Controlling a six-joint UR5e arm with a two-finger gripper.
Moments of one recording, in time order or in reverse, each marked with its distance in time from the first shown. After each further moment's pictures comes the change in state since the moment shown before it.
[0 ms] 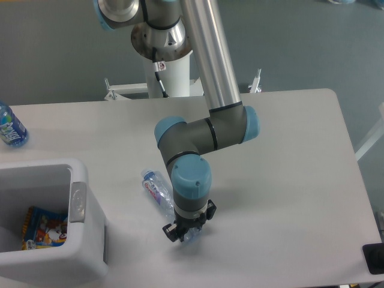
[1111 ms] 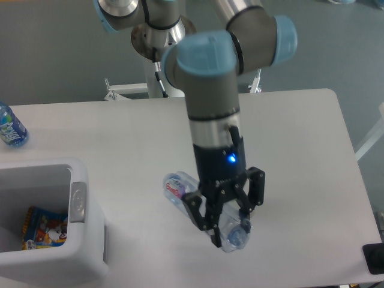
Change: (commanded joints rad) arm 0.009 0.212 0.325 0.160 -0.064 0.025
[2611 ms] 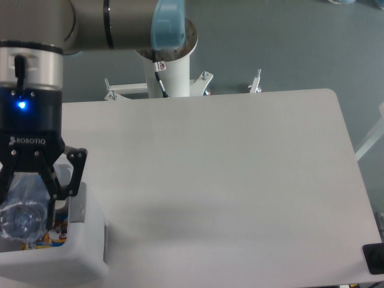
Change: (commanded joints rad) arm -0.298 -0.023 0.038 0.074 0.008 0.031
